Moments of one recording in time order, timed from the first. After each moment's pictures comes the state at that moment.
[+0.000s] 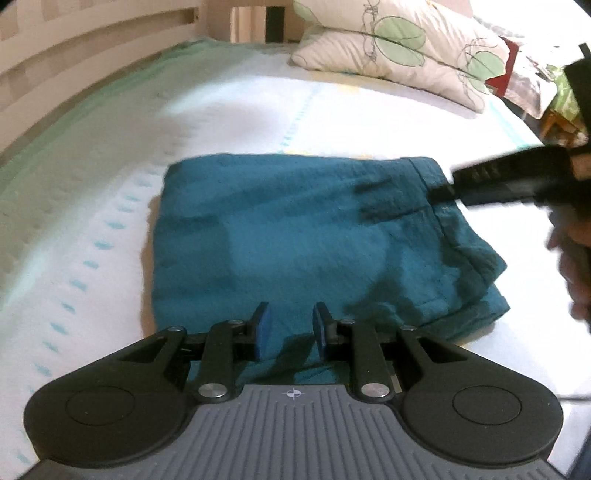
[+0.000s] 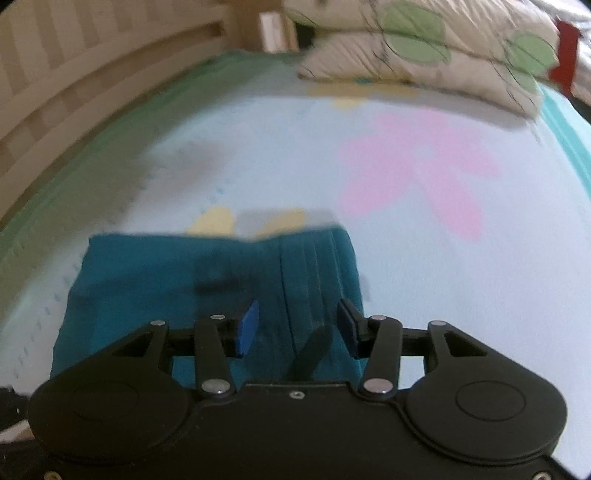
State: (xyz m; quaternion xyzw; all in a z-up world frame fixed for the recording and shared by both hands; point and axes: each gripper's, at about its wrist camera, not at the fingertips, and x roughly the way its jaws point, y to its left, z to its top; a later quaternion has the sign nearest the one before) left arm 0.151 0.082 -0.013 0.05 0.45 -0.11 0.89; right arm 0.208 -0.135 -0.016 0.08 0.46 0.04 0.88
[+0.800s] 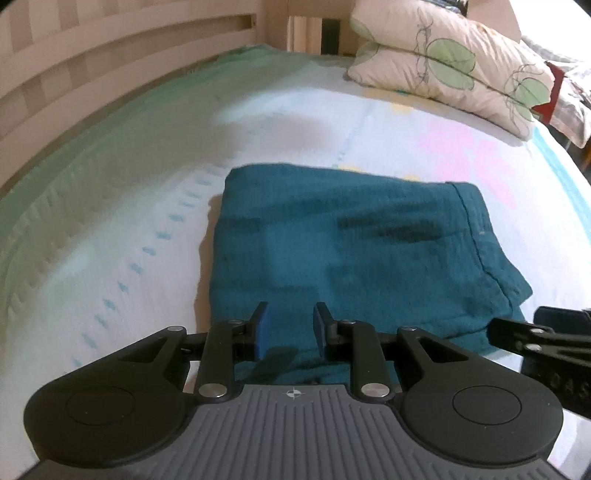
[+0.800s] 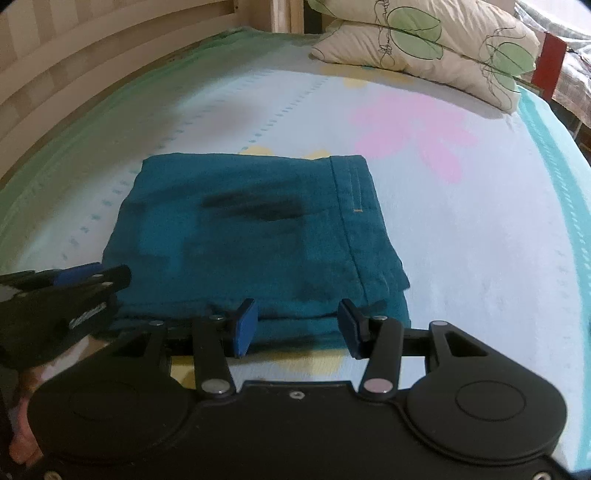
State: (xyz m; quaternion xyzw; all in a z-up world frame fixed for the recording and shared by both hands) left arm 0.142 0.096 0.001 0.02 0.45 -0.03 0.89; right arm 0.110 -0.075 0.016 0.04 0.46 0.02 0.89
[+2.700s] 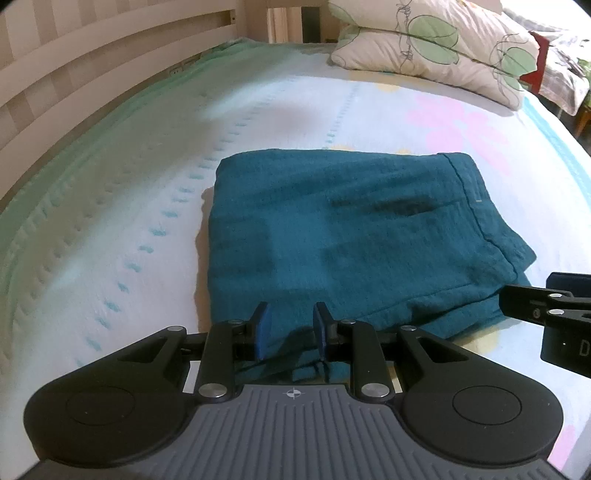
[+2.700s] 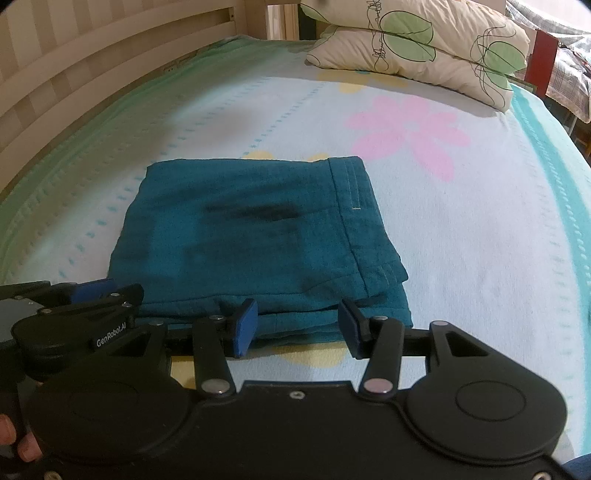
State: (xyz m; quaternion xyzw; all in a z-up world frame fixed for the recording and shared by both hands) left arm 0.136 0.088 -0.005 0.06 0.45 -0.04 0.89; right arm 0.103 -0.079 0.021 0.05 0.45 0.02 0.89
